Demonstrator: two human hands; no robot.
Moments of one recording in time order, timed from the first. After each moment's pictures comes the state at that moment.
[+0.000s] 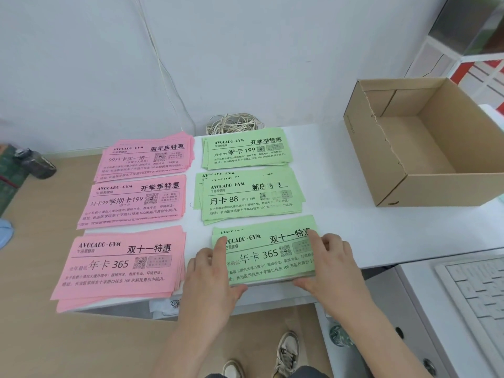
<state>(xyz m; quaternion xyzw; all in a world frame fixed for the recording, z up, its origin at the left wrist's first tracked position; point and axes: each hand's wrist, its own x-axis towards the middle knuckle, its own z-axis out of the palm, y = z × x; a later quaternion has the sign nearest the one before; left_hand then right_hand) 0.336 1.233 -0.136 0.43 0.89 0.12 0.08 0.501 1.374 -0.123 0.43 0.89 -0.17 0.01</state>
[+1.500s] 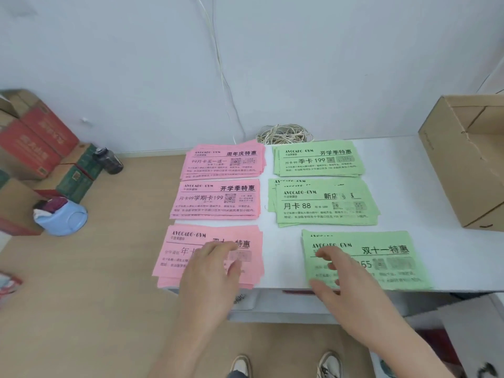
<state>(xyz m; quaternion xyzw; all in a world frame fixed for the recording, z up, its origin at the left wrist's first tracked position) 0.256 1.149 -0.084 0.34 0.91 0.24 0.04 0.437 1.295 -0.081 0.34 0.88 -0.34 -0.07</state>
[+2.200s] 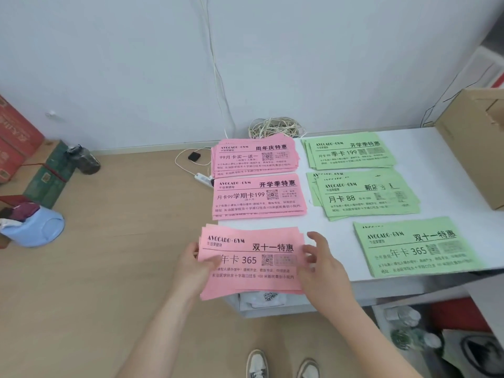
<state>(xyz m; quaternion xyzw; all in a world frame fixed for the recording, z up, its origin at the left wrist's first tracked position) 0.091 1.068 -0.134 0.08 0.83 0.44 0.34 0.289 1.193 -0.114 0.47 0.78 -0.40 -0.12</state>
